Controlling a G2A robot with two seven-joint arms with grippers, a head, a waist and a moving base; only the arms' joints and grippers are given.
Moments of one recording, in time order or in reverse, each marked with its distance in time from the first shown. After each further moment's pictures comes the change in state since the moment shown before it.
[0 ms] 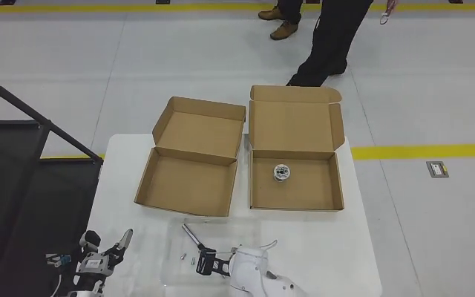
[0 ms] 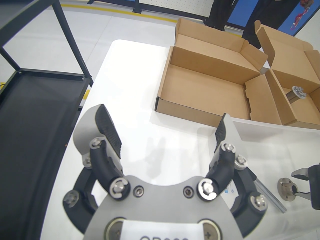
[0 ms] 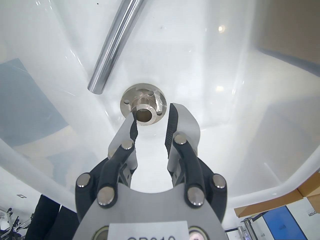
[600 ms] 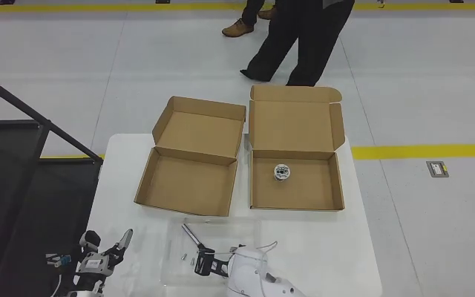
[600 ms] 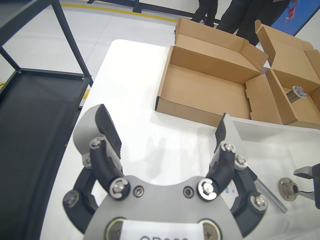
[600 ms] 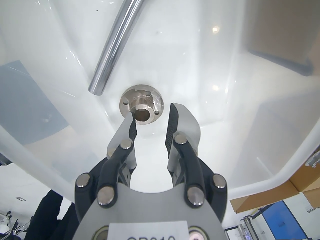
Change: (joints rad) left arm 0.000 0.000 0.000 0.000 0.000 0.000 0.000; right arm -0.025 -0.003 0.009 -0.057 -0.035 -0.007 0.005
